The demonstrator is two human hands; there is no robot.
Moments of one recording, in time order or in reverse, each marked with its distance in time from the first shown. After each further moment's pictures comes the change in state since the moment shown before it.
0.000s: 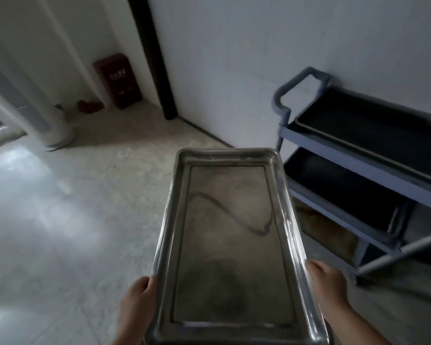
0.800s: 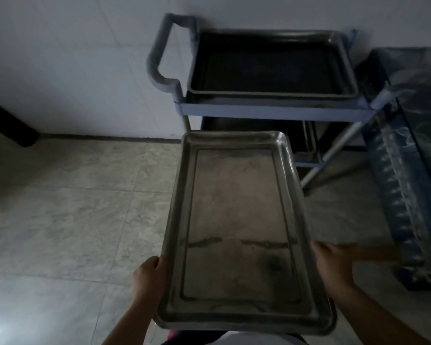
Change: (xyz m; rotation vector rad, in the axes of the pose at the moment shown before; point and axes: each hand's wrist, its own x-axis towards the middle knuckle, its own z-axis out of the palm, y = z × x) left_hand 0.168 0.150 0.140 0.310 -0.526 0.341; right_hand 0.008 0.040 0.017 0.207 0.424 0.496
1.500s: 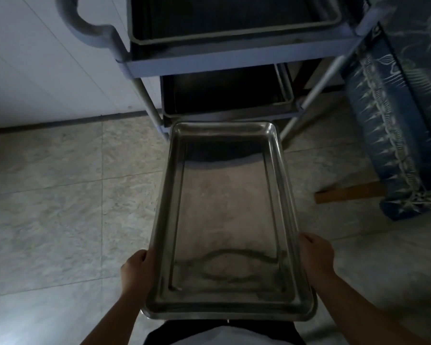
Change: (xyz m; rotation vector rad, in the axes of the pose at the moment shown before) left_hand 0.070 -0.036 0.016 0.138 -0.157 0.029; right_hand -0.045 0.048 0.061 -0.050 0.076 0.260
